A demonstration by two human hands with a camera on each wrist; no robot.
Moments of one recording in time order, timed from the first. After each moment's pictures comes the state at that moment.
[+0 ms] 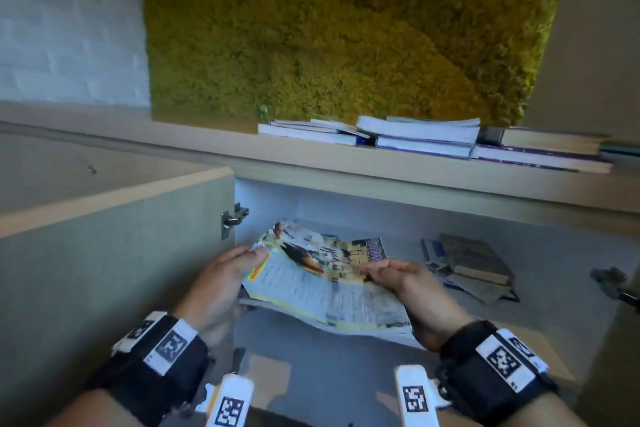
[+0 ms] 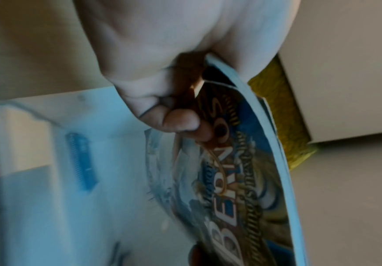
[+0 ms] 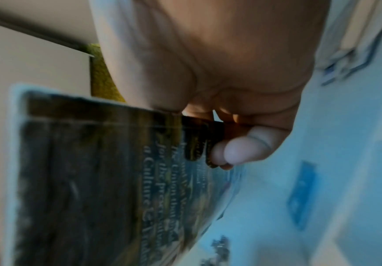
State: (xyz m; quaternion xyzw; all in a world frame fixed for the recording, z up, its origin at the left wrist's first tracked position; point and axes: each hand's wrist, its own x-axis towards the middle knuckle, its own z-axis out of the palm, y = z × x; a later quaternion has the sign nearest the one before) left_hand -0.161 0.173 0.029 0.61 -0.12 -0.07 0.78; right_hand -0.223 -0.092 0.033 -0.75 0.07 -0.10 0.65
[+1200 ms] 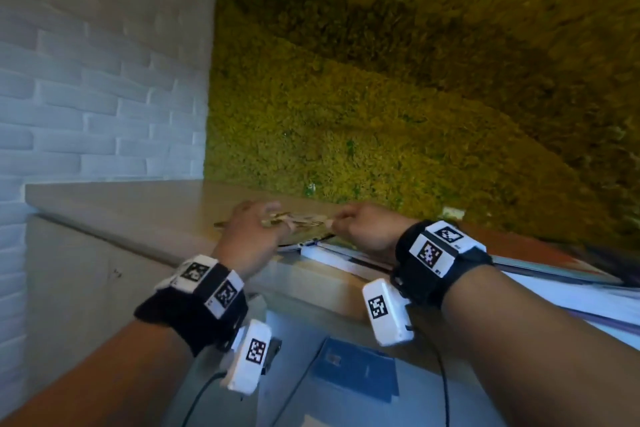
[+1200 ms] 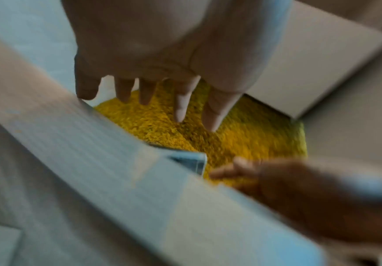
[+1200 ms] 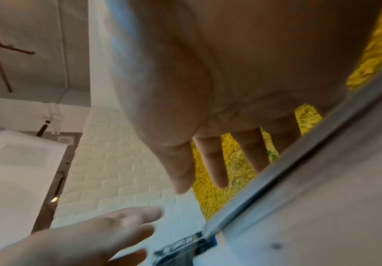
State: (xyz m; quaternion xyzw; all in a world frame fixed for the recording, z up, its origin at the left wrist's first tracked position) left_hand 0.048 0.195 0.236 0.82 -0.10 0.24 0.51; right_hand 0.021 -0.006 0.298 -0.97 -0.11 -0.10 0.20
